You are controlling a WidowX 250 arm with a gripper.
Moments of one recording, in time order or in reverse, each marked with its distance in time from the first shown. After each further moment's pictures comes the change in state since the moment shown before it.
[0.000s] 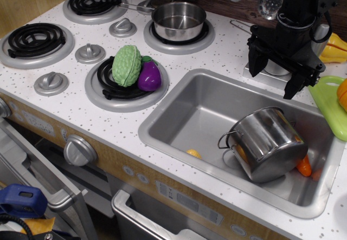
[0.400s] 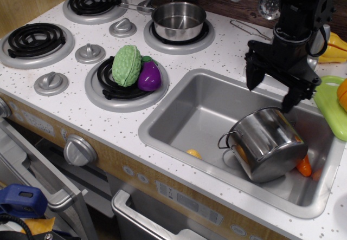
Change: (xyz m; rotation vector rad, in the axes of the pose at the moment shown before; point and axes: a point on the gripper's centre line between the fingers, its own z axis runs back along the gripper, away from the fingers) arm -0.011 -0.005 -0.014 -0.079 0.067 0.027
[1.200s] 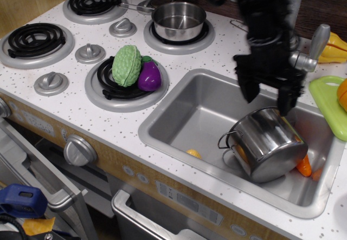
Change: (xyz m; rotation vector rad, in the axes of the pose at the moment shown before) arm -0.008 0.010 -0.019 -0.268 -0.104 0.069
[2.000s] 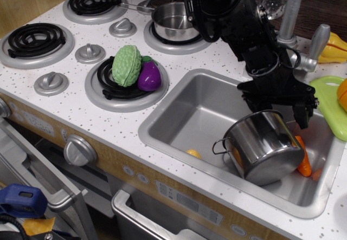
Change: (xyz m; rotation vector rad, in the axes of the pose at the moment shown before) arm 0.000 -0.029 -0.027 -0.119 -0.113 0.213
